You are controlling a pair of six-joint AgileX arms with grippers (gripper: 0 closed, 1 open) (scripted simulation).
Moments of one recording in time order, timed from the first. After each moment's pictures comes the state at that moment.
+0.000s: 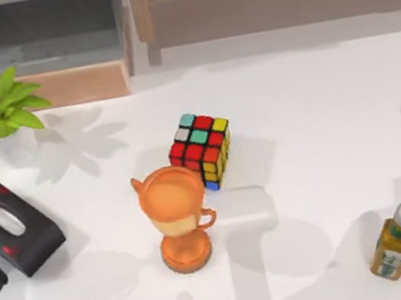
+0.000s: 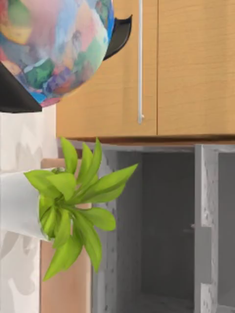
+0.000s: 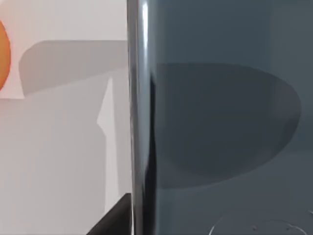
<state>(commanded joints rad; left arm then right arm) 0.00 0.00 0.00 0.00 0.00 0.00 -0.44 1.77 1.26 -0.84 0.01 -0.14</state>
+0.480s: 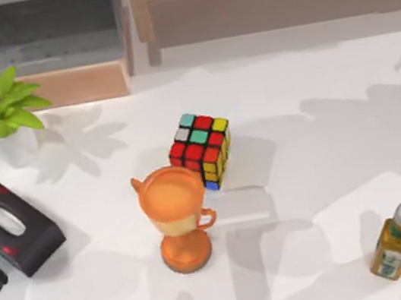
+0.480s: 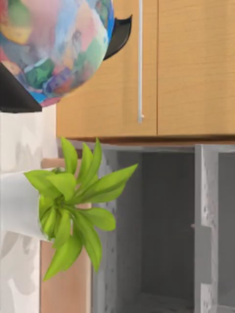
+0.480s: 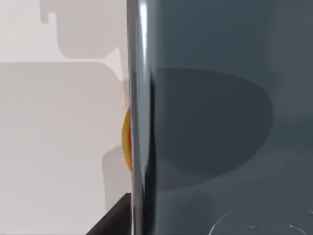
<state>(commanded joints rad) 0.00 0.00 0.00 0.00 0.00 0.00 -0.15 1.83 1.54 -1.01 0.00 0.14</state>
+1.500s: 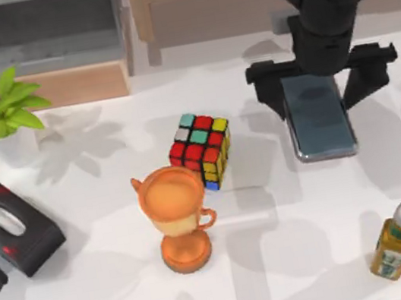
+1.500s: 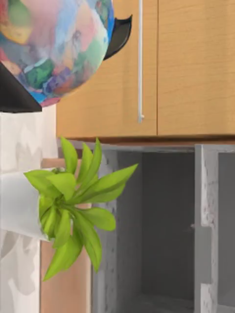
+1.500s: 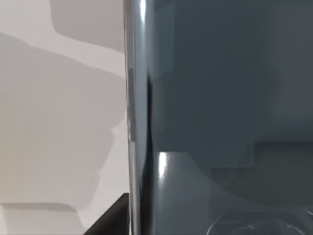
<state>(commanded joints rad) 0.00 0.00 0.00 0.00 0.00 0.00 0.42 2.23 1.89 -1.21 0.00 0.45</state>
